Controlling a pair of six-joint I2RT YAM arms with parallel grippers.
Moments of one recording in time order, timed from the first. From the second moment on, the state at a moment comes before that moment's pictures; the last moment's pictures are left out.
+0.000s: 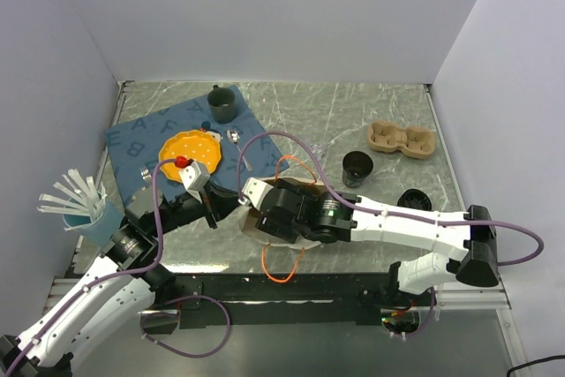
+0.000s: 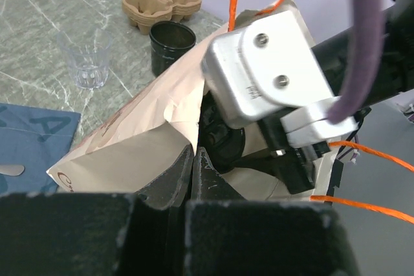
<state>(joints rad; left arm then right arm) -0.62 0.51 0.52 0.00 0.47 -0.26 1.28 1.37 1.21 -0.80 0.44 -0.06</state>
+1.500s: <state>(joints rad) -0.62 0.51 0.52 -0.03 0.45 -0.27 1.17 1.25 1.07 -0.74 0.50 -0.07</state>
